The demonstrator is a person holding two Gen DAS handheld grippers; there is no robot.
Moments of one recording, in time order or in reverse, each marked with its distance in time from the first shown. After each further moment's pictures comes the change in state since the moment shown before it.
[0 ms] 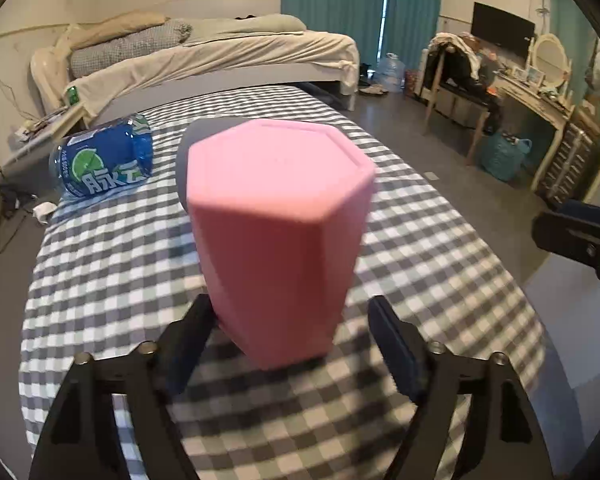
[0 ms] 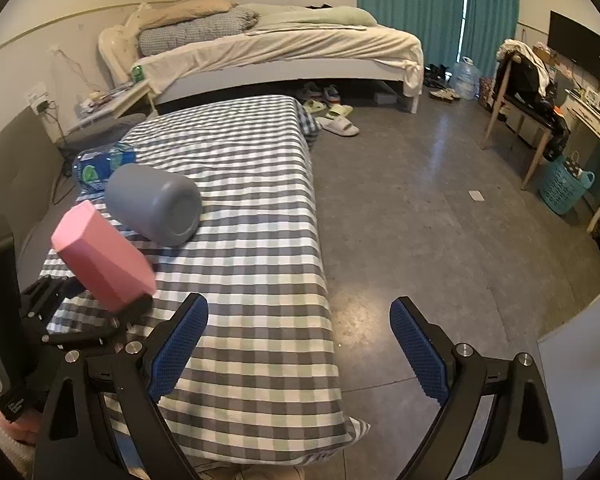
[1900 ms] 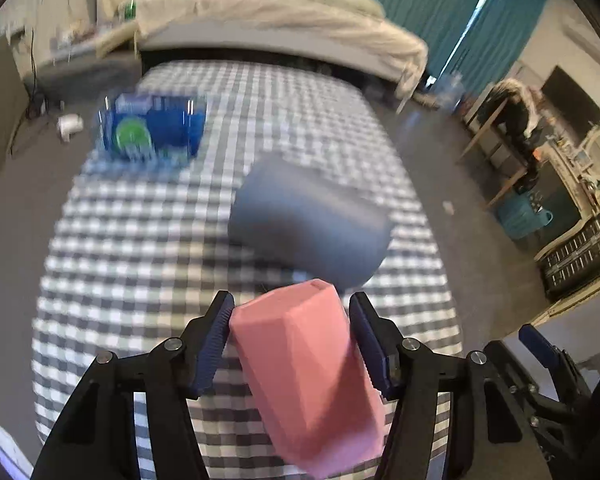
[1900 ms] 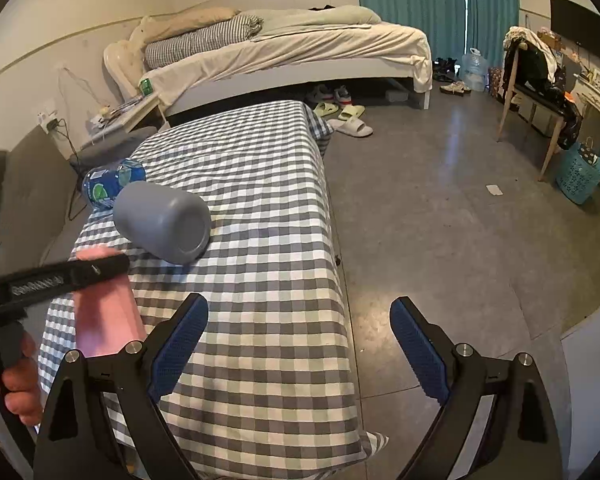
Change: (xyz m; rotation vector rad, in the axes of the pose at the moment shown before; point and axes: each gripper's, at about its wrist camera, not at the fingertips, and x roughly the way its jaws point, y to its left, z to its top) left arm -0.034 0.033 0.054 -0.331 0.125 0.015; right arm 0.009 -0.006 0.007 0.052 -0.008 0.066
